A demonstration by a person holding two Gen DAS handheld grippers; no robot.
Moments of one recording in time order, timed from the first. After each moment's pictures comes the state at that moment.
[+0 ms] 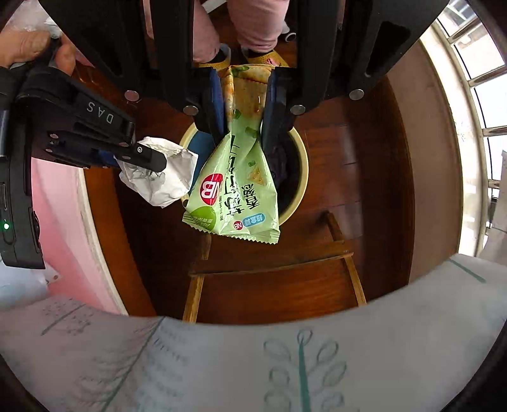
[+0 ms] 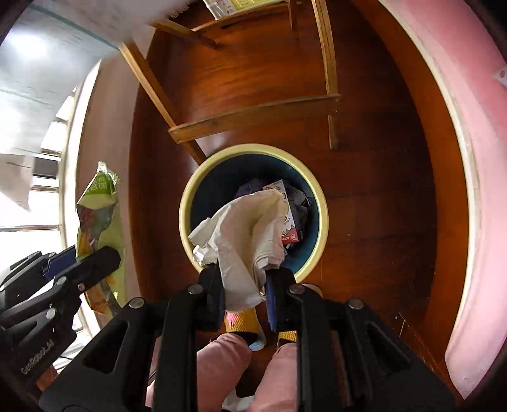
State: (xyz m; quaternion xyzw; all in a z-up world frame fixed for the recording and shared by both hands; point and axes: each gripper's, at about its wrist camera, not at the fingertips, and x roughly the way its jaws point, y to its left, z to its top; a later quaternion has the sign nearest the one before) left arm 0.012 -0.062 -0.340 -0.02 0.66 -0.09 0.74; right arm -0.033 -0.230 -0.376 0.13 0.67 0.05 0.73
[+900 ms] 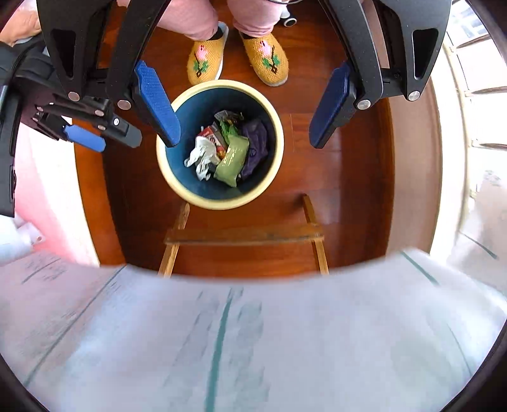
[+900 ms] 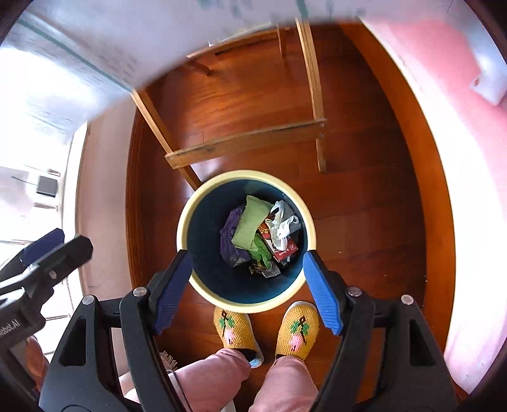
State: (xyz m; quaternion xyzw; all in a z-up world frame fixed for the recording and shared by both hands) left arm 0.011 -0.037 -0.304 -0.03 0.61 -0.03 0.79; right arm -0.033 -0.227 -0.322 0.12 0.63 0.03 0.77
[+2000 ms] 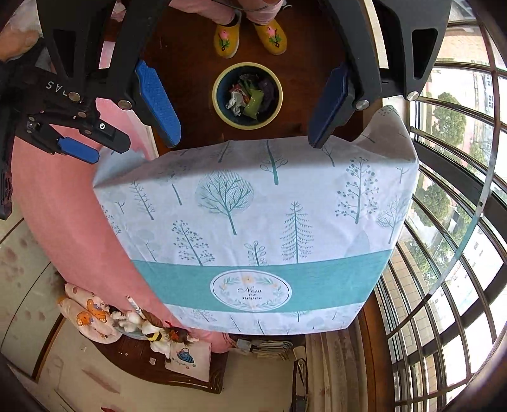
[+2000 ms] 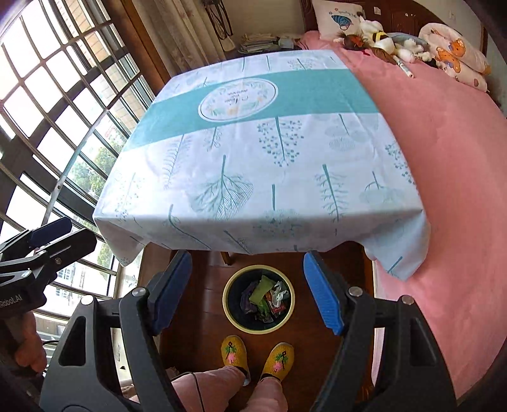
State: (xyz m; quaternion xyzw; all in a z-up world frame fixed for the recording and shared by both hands) left arm -0.026 -0.035 0.072 -0.03 0.48 -0.06 0.87; right arm -0.047 -0.224 0.076 0.06 0.48 0.07 0.87
